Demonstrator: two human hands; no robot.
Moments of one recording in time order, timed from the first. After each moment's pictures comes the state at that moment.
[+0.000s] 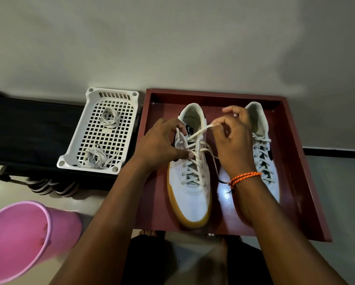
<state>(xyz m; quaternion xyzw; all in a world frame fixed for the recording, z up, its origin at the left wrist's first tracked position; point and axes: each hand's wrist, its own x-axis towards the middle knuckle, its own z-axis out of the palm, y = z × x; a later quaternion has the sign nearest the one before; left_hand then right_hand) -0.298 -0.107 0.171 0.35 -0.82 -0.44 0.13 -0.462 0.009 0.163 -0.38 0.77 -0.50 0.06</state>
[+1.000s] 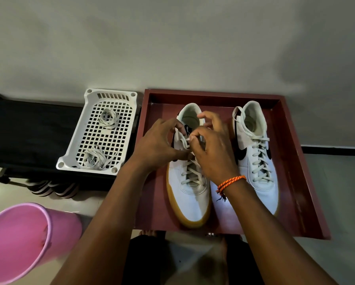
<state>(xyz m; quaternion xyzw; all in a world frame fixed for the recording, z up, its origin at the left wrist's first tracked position) -0.298 -0.108 0.170 0.34 -0.82 -0.45 0.13 -0.436 0.007 0.154 -0.50 0.77 -0.39 0.08</state>
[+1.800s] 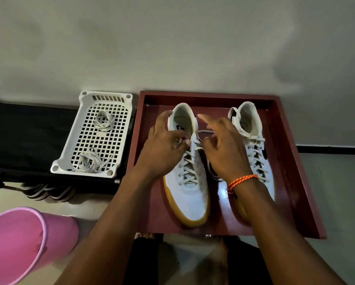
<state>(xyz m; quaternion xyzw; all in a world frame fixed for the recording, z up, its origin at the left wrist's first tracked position) -0.312 -0.090 0.168 0.36 -0.85 -0.37 0.10 -0.465 0.024 0.163 -0.47 0.81 -0.34 0.11</state>
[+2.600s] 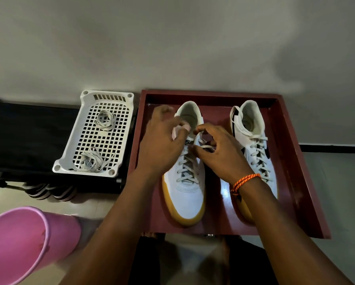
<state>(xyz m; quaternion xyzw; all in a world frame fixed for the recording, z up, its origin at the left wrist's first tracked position) -0.318 -0.092 0.167 0.37 -0.82 -0.36 0.25 -0.461 0.028 0.158 -0.46 0.77 -0.38 0.23</state>
